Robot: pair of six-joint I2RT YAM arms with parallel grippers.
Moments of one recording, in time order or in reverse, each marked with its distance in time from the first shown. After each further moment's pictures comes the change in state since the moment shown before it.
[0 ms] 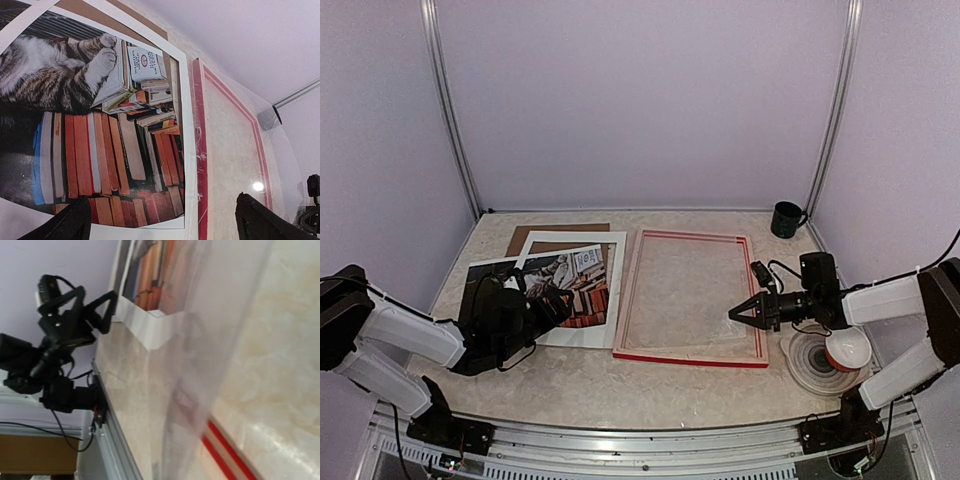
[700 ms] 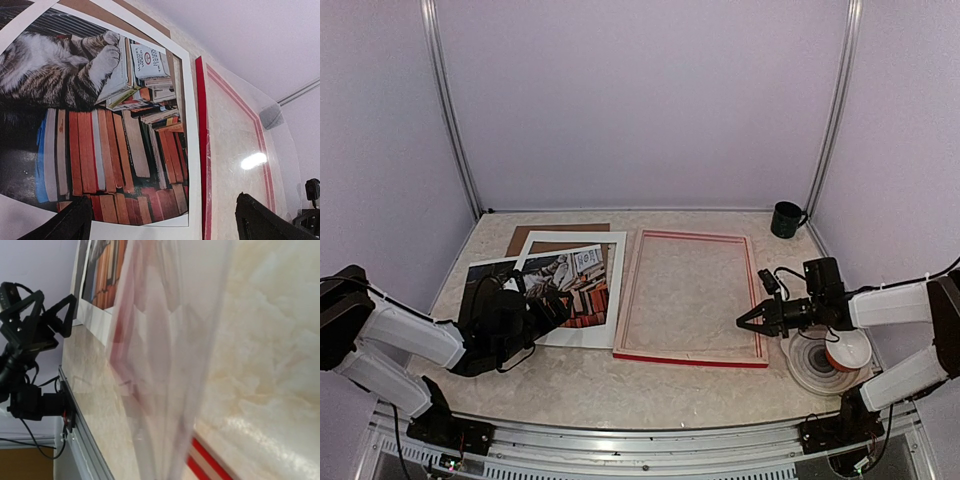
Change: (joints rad) left arm 0.000 0.001 -0.010 0.000 0.000 -0.001; right arm -0.034 -0.065 -0.013 -0.203 0.102 -0.115
